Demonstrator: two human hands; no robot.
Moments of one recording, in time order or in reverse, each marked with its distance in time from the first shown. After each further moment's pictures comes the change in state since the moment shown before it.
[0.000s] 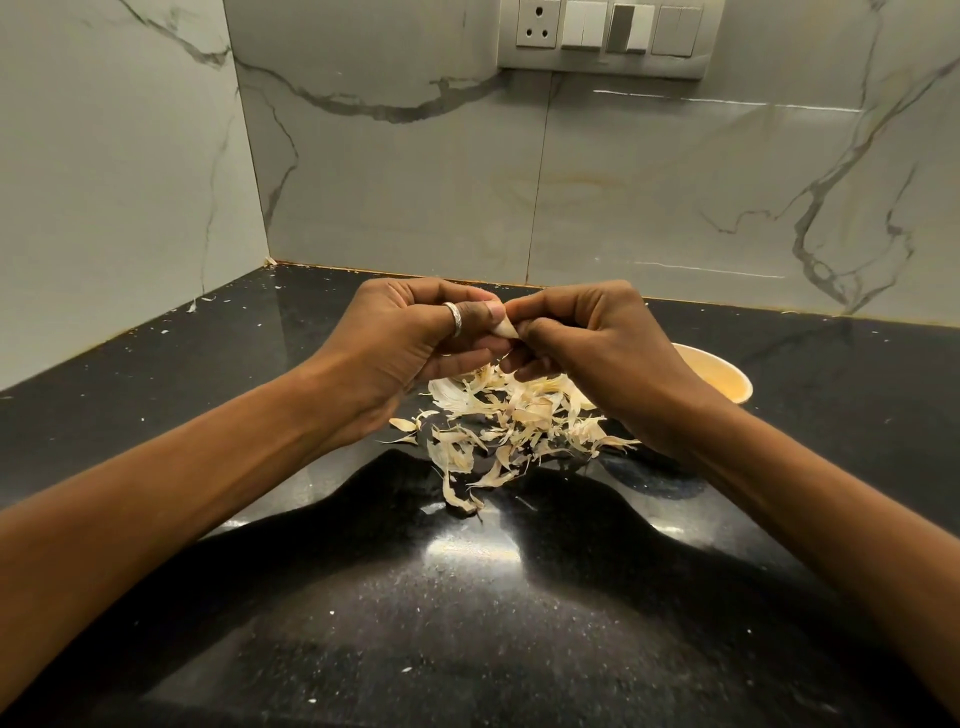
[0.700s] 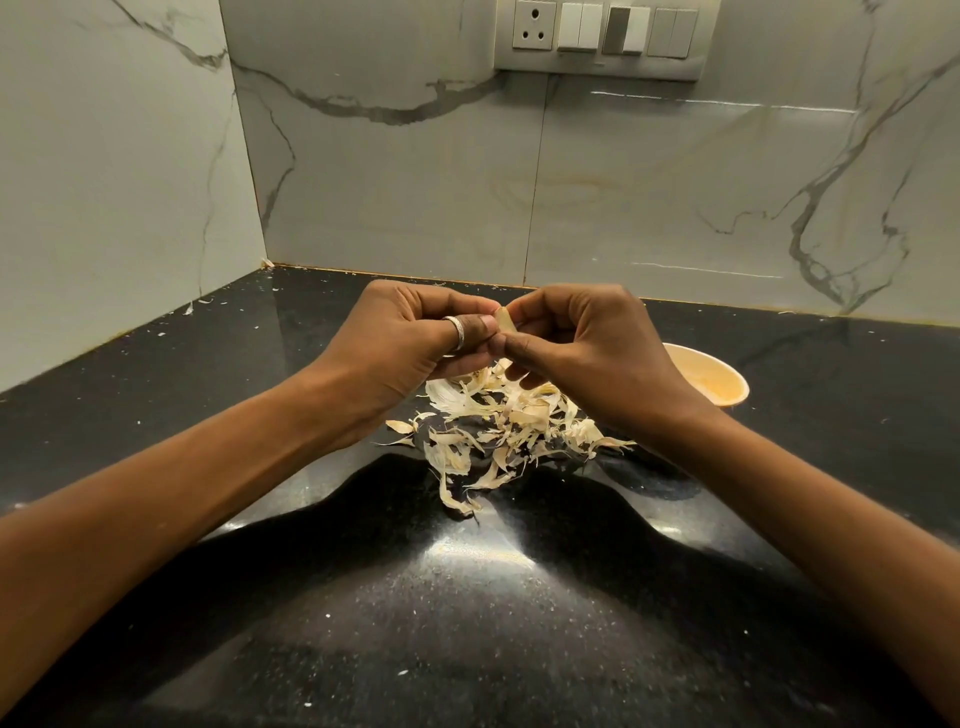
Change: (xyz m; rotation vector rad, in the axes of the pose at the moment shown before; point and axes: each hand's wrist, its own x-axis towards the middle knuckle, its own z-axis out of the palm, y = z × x) left_hand 0.001 -0.003 0.001 0.140 -0.015 0.080; right_hand 0.003 0.009 0.001 -0.210 0.080 -0.109
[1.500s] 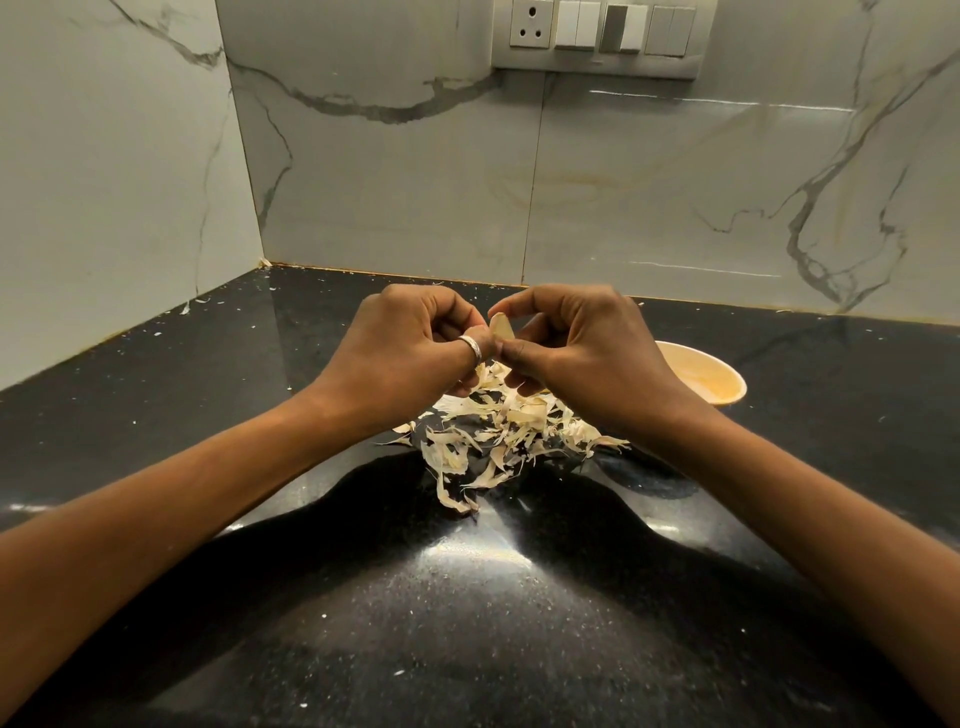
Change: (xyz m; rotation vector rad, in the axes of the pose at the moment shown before) left_hand 0.004 -0.014 -0.004 0.540 0.032 0.313; right_hand -0.001 -0.001 0.003 -0.117 0.007 0.007
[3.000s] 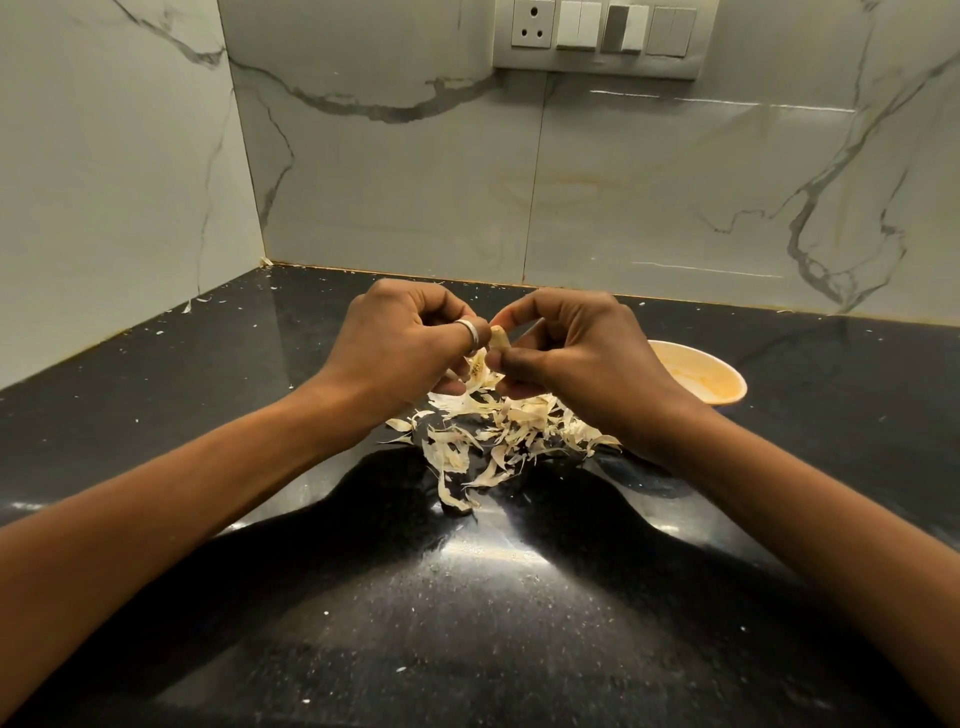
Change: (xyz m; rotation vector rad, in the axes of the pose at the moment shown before) left_hand 0.002 0.001 -0.001 -0.119 0.074 -0.164; right_hand -0.002 -0.003 0.000 0.213 -0.050 0.146
